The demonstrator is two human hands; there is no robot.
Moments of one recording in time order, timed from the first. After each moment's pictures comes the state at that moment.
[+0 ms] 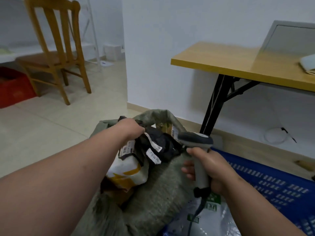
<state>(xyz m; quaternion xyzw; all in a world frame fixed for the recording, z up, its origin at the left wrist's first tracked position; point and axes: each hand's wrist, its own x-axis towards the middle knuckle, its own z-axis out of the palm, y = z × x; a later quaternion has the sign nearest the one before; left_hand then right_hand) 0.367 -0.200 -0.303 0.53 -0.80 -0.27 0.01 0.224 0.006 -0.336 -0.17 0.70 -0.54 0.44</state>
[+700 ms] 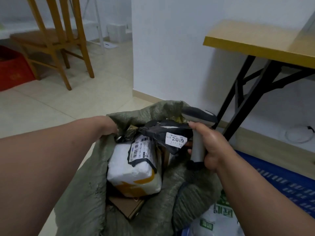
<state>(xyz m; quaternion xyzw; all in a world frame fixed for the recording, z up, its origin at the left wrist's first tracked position) 0.416 -0.307 -0.361 0.63 -0.71 -0.31 -0.01 0.217 -0.111 -0.351 -0.14 0.68 -0.59 0.42</state>
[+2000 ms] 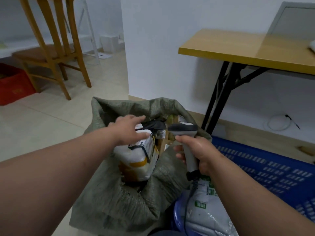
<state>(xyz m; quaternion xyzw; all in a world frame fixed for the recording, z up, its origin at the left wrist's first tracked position) 0.411 -0.219 -0.335 0.40 -0.90 -0.15 -0.04 0.256 -0.035 -0.340 -0.17 0.70 -0.52 0.45</state>
